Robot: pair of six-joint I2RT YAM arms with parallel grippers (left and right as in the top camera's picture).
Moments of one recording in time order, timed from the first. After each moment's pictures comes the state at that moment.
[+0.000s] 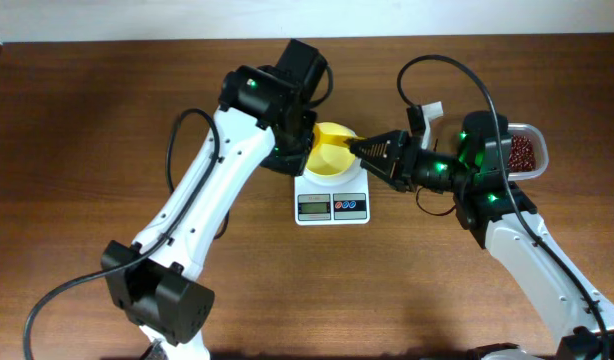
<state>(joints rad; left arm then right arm) -0.49 1.88 1.95 -1.39 0.02 -1.73 0.17 1.41 0.85 0.14 -1.01 0.97</state>
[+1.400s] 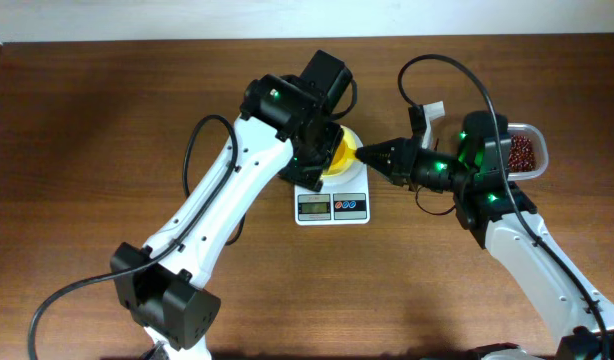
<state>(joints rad) -0.57 1.88 1.95 -1.39 0.08 -1.73 0.17 1.41 0.85 0.13 -0.99 0.97</state>
